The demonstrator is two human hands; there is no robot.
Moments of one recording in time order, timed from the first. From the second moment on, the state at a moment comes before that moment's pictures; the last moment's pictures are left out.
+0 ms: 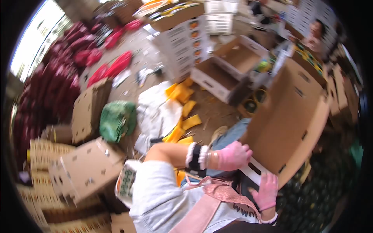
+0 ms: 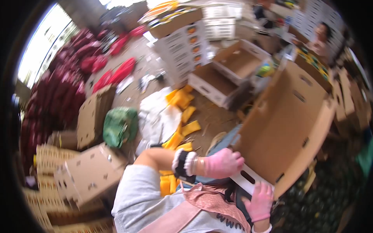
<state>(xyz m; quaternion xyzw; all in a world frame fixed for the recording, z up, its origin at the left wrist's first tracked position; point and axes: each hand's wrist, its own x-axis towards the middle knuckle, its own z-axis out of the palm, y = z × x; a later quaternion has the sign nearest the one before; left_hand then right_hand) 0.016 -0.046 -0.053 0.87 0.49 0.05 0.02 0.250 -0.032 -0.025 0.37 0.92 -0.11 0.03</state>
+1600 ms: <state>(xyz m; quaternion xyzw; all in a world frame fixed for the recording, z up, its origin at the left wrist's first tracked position) -0.047 0.161 -0.007 0.58 0.33 0.59 0.46 0.276 0.195 -0.044 0.35 0.63 -0.40 -0.57</state>
